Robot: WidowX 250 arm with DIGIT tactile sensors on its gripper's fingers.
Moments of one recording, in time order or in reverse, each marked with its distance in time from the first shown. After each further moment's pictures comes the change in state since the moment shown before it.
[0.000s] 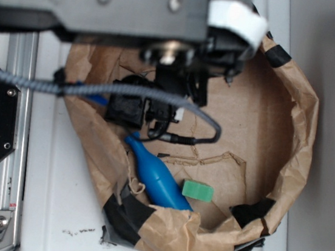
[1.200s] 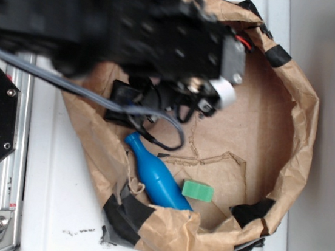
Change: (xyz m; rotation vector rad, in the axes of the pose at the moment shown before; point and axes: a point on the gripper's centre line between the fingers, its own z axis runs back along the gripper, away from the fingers) arm -0.003 0.003 -0.068 -0.068 0.006 -0.619
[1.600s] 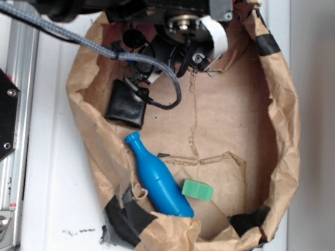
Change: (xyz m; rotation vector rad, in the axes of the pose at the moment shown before) arm -0.025 0.017 -0.013 0.006 0.038 0.026
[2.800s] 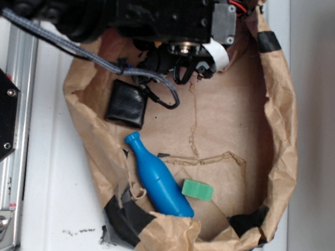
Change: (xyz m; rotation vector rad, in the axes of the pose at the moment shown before) arm 0.006 0.009 -0.021 0.094 0.053 -0.059
